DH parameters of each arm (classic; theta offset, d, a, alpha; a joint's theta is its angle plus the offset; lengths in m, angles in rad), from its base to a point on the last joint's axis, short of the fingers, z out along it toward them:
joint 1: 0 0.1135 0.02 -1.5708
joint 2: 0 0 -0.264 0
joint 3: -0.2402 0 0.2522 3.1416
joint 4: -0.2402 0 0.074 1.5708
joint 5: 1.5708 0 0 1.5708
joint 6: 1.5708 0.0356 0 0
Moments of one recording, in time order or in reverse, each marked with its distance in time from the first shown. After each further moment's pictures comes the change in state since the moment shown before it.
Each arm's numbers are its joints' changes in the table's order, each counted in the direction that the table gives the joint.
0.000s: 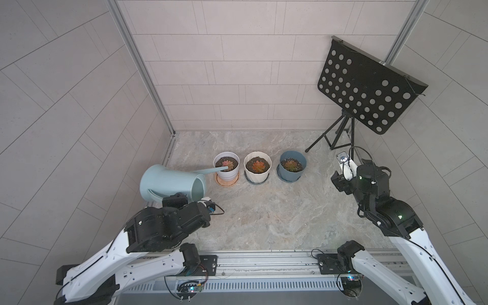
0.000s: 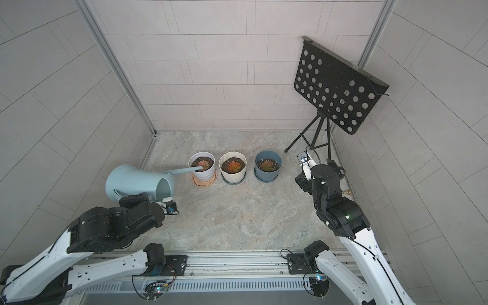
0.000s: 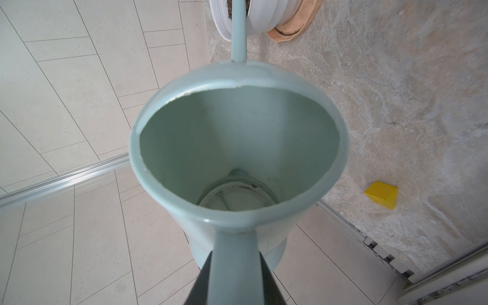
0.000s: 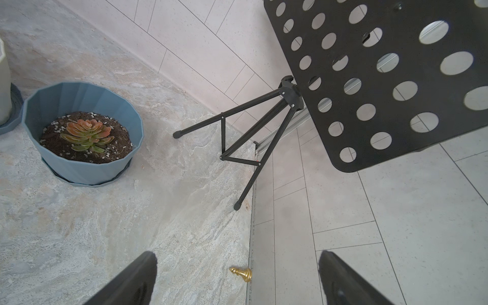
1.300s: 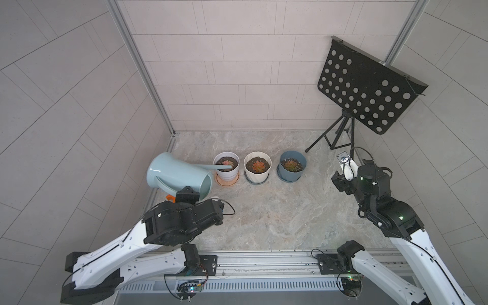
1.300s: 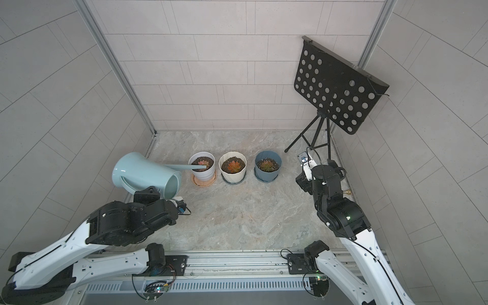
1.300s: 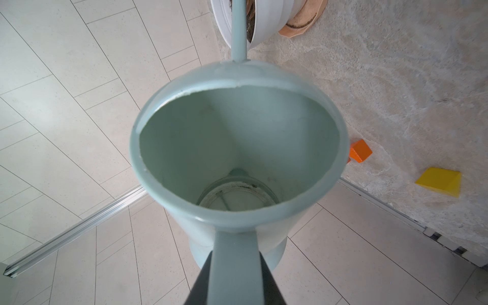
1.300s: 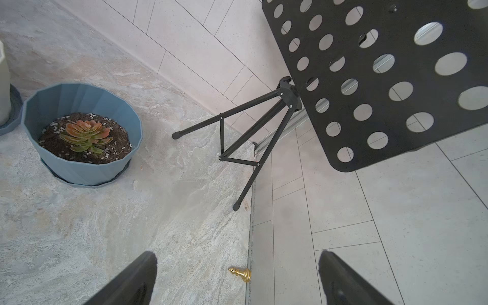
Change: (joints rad) left arm -0.050 0.100 -0.001 0.070 -0.097 0.154; right arm -0.002 -0.006 0.000 0.001 0.000 -0.003
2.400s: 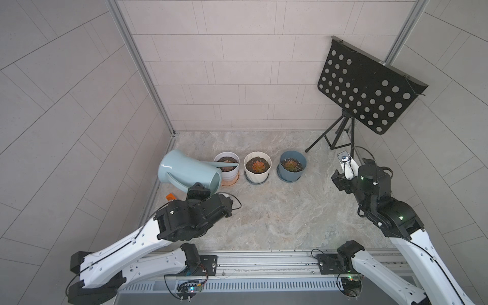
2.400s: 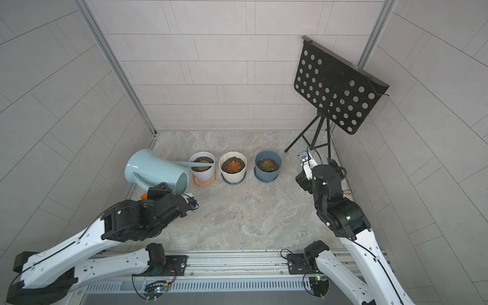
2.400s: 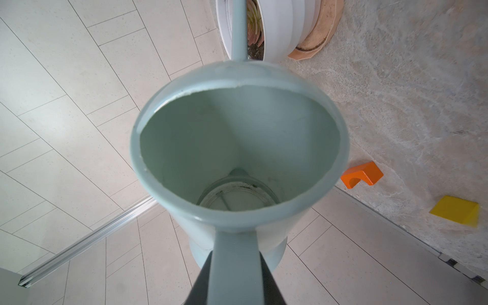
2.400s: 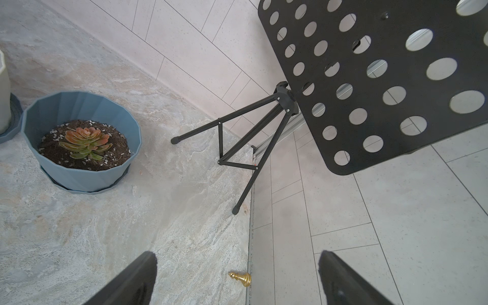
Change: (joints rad) left arm 0.062 0.026 0.071 0.261 0.005 0.175; right arm 0.000 0.000 0.000 0.021 0.000 0.000
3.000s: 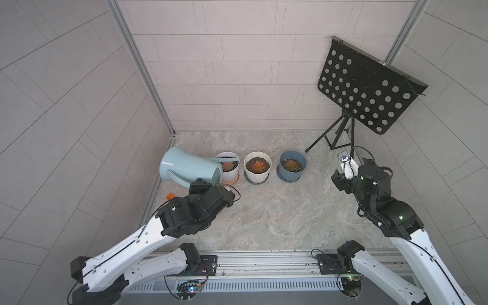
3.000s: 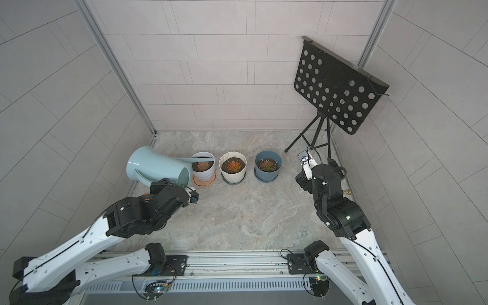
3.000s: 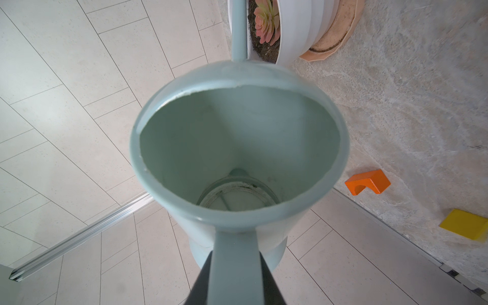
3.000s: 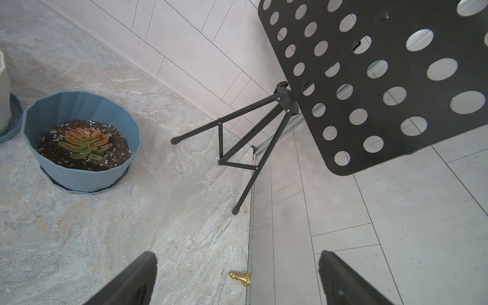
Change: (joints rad) left arm 0.094 0.016 0.011 0.145 0.027 0.107; right arm 0.000 0.002 0.000 0.003 0.000 -0.001
